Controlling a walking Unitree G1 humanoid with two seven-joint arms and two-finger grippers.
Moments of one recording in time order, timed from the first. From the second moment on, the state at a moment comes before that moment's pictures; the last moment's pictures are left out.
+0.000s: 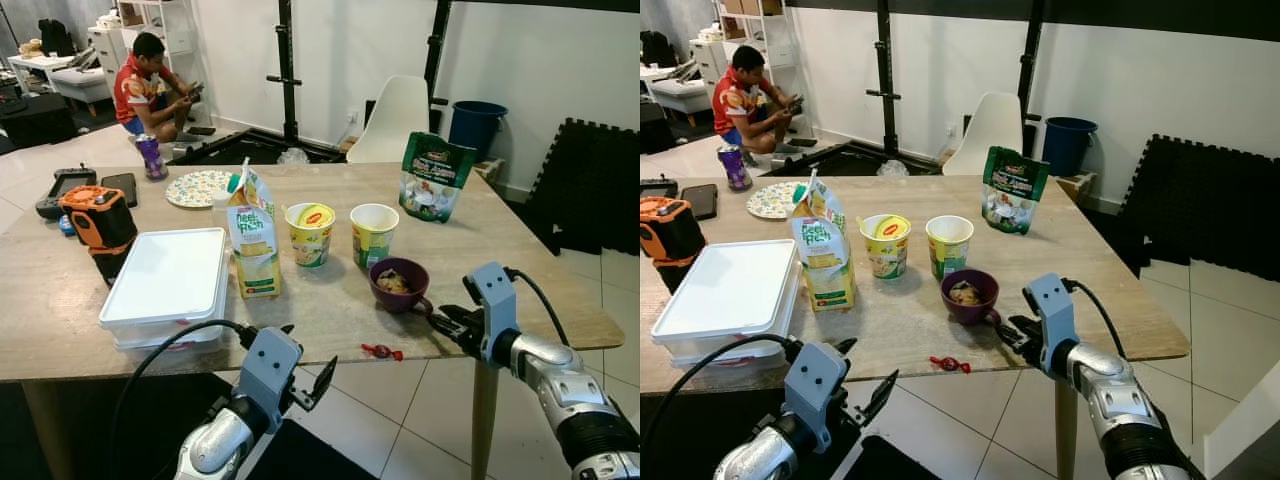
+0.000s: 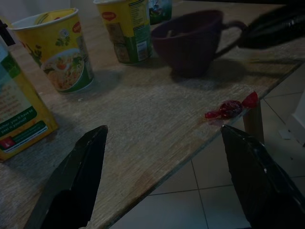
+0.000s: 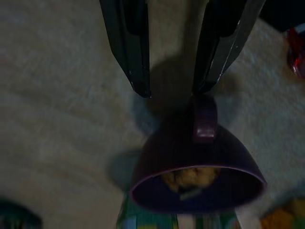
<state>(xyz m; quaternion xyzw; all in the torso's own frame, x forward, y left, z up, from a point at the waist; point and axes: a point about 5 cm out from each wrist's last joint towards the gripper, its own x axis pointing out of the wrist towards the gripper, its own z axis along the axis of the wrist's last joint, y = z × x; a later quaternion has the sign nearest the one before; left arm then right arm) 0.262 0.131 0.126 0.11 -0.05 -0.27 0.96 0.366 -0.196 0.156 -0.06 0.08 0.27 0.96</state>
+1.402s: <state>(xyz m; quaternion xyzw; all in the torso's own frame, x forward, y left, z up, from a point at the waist) 0.259 0.129 0.123 0.11 -0.04 -0.27 0.95 0.352 -0.203 0.155 -0.11 0.13 0.33 0.93</state>
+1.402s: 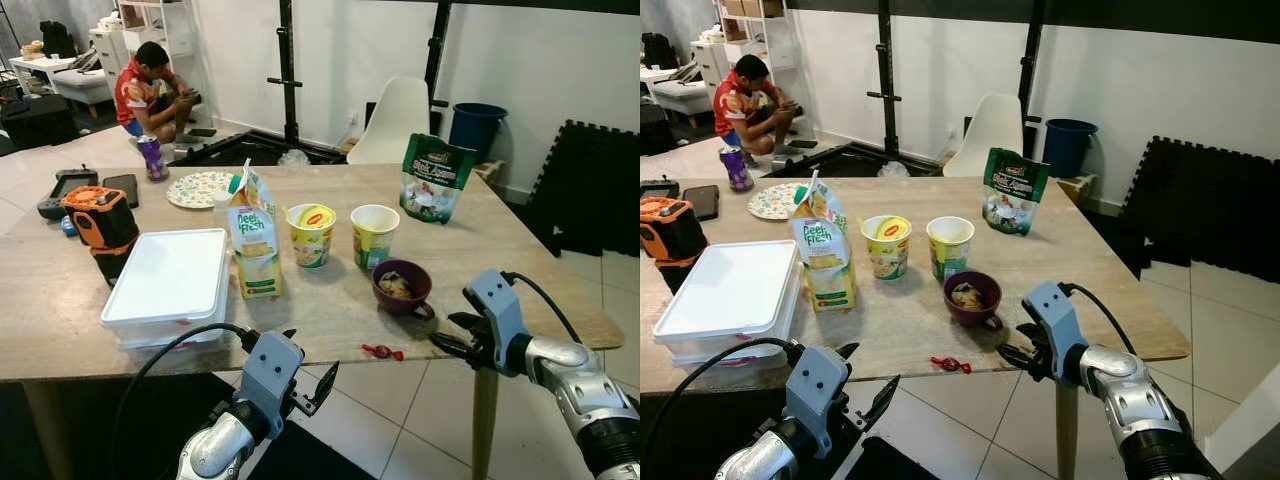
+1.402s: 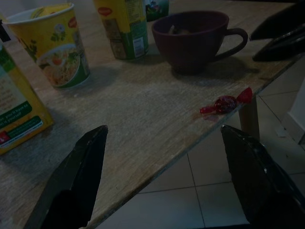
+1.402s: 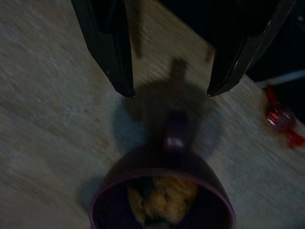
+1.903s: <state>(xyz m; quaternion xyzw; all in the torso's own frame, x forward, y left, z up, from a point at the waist) 0.259 0.129 0.122 0.11 -0.04 -0.27 0.95 0.362 -0.196 0.169 -0.13 0.11 0.29 0.94</state>
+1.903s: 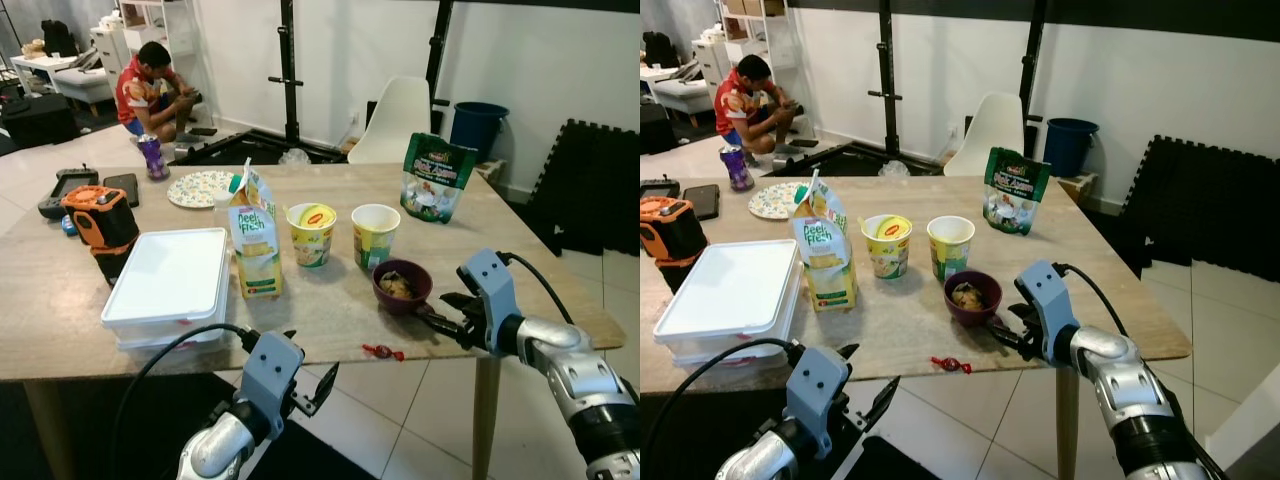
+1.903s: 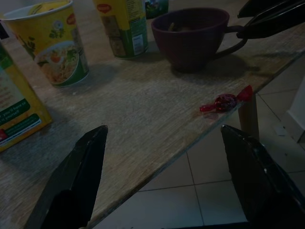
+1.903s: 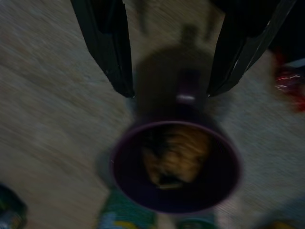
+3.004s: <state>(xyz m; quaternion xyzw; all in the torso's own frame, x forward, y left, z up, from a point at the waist) 0.260 0.130 0.122 0.11 -0.04 -0.27 0.95 0.381 -0.174 0.155 -0.12 0.14 0.25 0.95</state>
